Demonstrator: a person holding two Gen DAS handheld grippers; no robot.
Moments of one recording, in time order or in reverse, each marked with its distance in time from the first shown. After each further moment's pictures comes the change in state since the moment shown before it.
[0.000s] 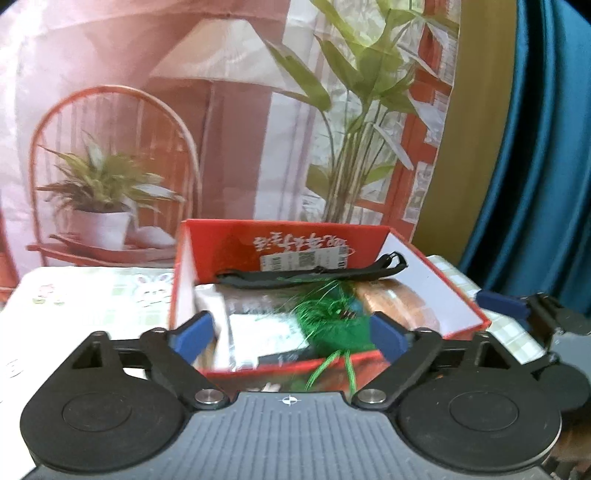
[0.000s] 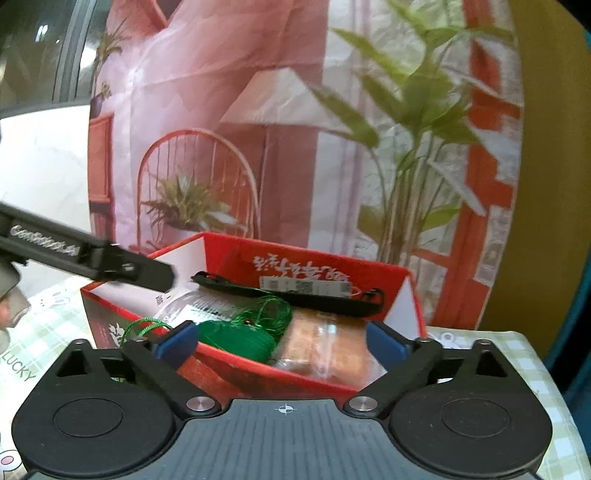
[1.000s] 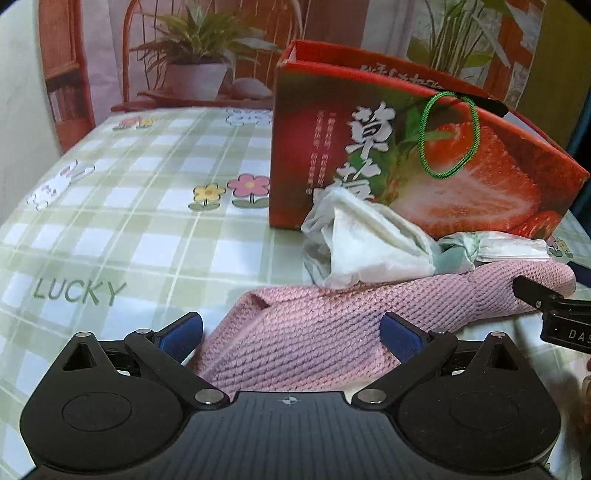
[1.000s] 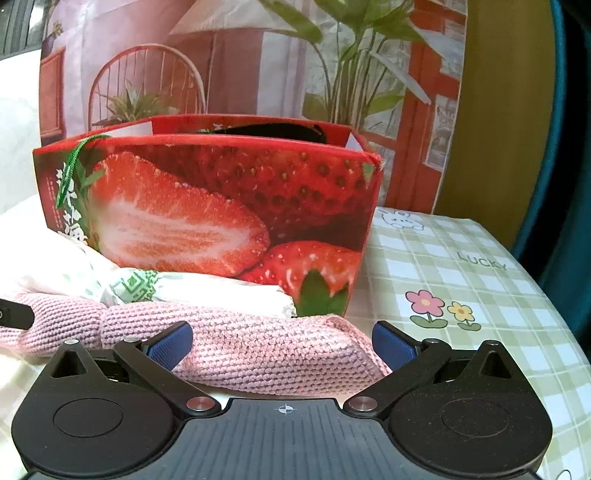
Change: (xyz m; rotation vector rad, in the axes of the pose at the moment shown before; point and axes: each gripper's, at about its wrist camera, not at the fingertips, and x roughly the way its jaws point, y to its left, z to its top) left arm 0.000 0.022 -0.128 -0.162 0.307 0.248; right arm 0.002 -0.006 -0.102 0.054 0.263 -0.141
